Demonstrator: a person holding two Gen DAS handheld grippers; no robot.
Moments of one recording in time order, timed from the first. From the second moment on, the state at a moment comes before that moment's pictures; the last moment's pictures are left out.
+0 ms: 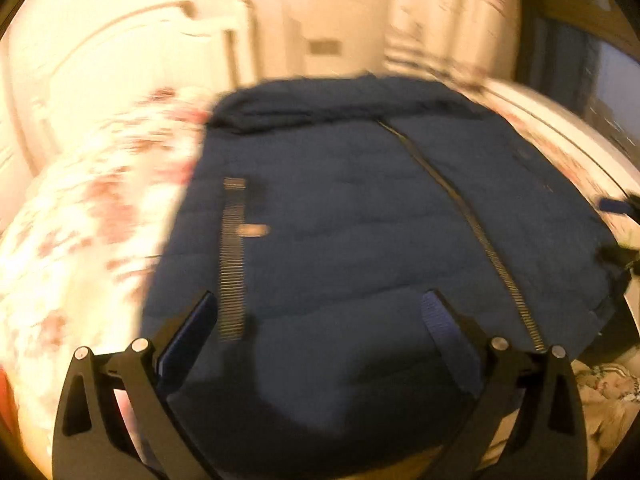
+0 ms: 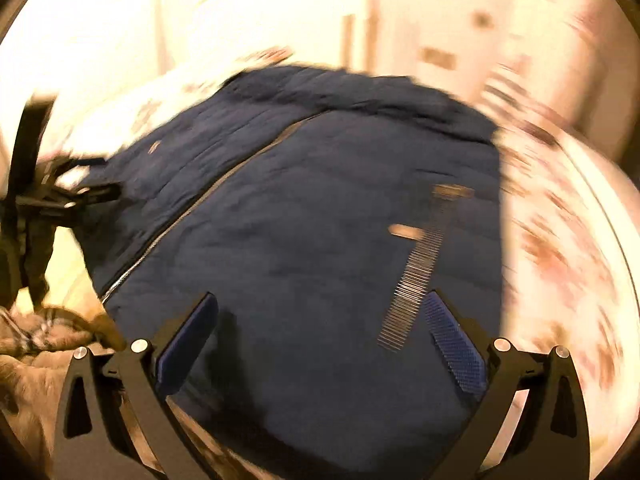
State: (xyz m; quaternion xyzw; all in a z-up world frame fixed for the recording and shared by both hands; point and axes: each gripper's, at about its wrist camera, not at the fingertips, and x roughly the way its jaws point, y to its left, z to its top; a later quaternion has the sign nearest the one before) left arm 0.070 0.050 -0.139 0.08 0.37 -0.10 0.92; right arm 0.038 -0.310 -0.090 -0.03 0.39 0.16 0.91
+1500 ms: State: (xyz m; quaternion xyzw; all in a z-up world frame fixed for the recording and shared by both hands) left arm 0.066 0.113 -0.157 0.03 0.41 -0.06 0.91; right arm 0.020 -0.332 -0.127 0.05 0.37 0.14 0.92
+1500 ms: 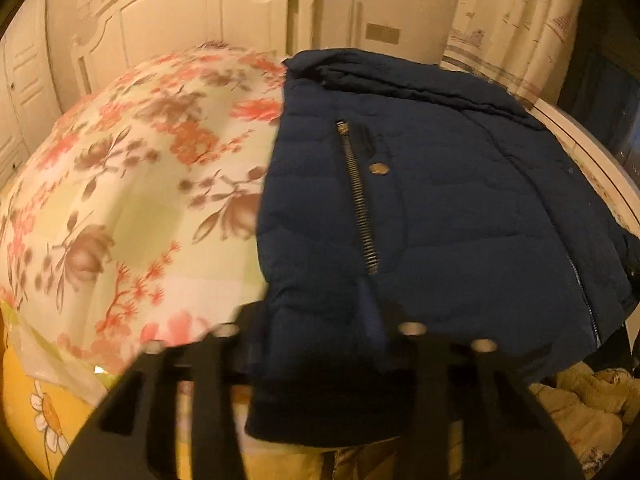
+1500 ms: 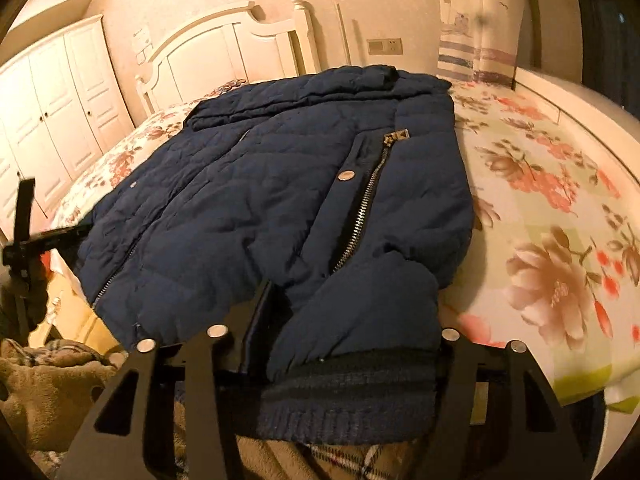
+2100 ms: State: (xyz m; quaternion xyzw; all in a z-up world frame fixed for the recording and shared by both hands) left arm -0.075 0.094 -0.021 0.06 0.26 -0.11 0.96; right arm -0.105 -0.353 -0.023 0.07 0.24 0.14 0.96
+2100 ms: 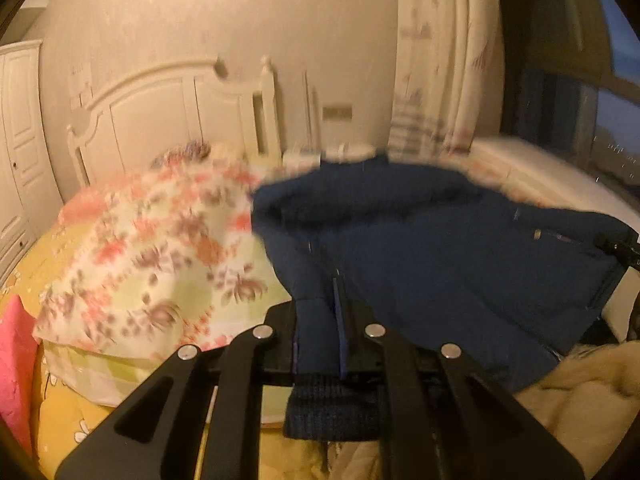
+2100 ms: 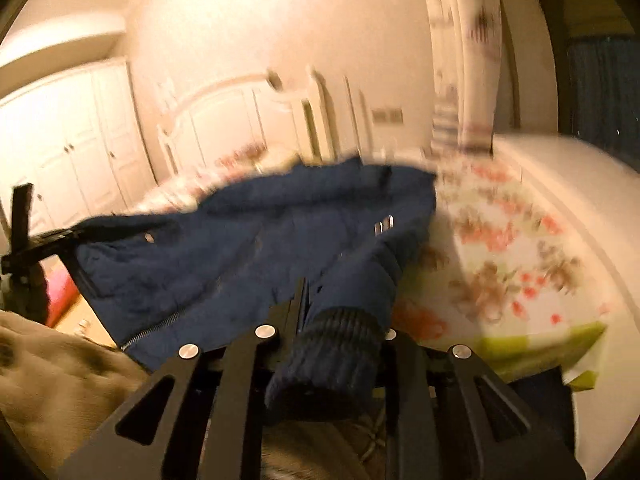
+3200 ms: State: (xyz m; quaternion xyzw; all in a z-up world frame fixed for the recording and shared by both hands) left arm 0.354 0.139 -0.054 -0.11 0.44 -0.05 0.89; right arm 0.323 -0.421 -0.067 0.30 0.42 0.16 0.84
